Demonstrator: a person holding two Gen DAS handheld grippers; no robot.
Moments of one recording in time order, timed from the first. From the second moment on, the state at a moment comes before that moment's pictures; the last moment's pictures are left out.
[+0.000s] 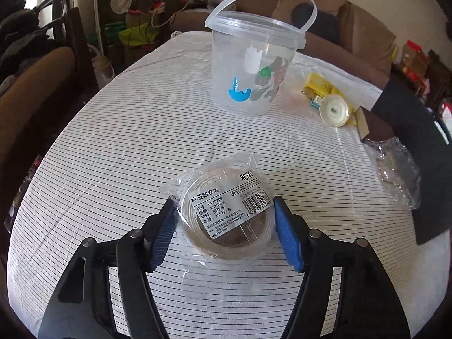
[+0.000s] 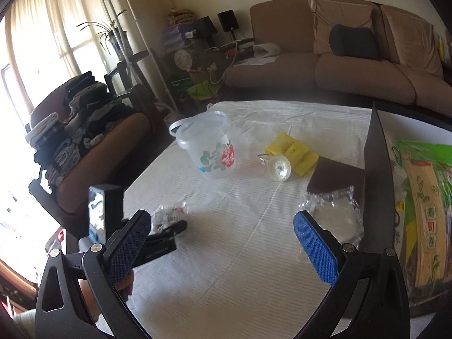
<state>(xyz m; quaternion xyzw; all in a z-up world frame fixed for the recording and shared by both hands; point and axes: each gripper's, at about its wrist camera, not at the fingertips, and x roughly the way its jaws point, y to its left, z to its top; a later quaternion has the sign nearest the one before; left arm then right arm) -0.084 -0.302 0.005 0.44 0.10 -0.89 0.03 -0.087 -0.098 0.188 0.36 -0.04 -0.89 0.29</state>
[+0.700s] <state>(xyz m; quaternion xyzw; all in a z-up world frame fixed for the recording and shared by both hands) -0.052 -0.336 0.030 0.42 0.15 -0.89 -0.03 -0.238 -0.142 0.088 0.43 0.04 -0.88 0.18</state>
